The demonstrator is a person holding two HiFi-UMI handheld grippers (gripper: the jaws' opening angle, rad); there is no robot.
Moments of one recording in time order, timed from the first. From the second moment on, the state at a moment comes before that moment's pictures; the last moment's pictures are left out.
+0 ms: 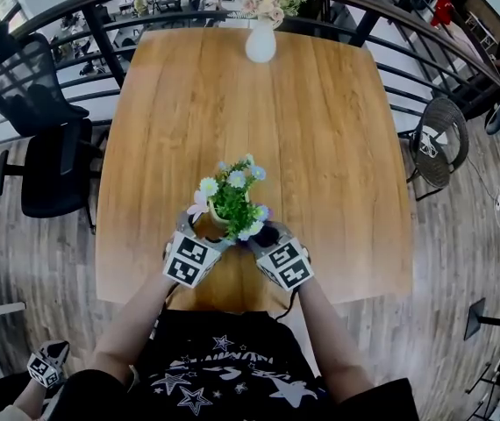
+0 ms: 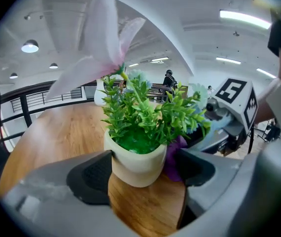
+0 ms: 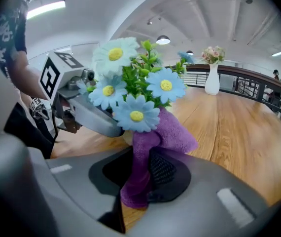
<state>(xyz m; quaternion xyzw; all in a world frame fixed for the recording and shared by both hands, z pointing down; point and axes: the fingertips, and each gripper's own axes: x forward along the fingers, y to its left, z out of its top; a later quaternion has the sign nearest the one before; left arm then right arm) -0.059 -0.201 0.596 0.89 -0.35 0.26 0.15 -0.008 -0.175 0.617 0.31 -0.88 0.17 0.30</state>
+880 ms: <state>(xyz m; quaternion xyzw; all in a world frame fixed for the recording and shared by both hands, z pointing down) -0.046 -0.192 0.589 0.88 -0.37 0.23 0.18 0.001 -0.164 0.611 0.36 -0.87 0.18 0.29</state>
